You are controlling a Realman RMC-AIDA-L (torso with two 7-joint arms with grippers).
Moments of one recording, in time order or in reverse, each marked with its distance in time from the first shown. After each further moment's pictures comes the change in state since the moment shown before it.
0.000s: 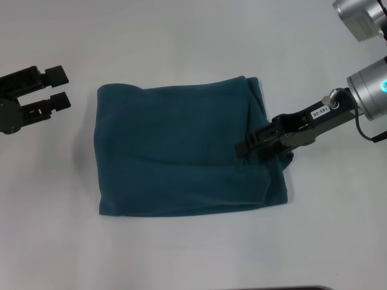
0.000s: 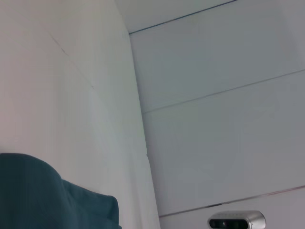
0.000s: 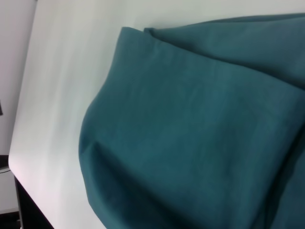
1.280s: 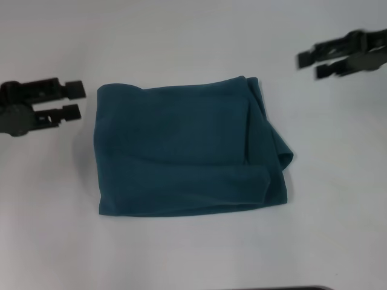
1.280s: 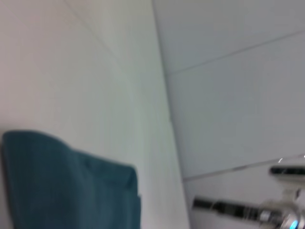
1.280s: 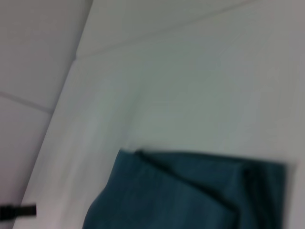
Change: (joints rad) left arm -0.044 0.002 0.066 -0.096 0.082 0.017 -0.066; right arm -0.066 -0.122 0.204 -0.166 0.059 -0.068 -0.043
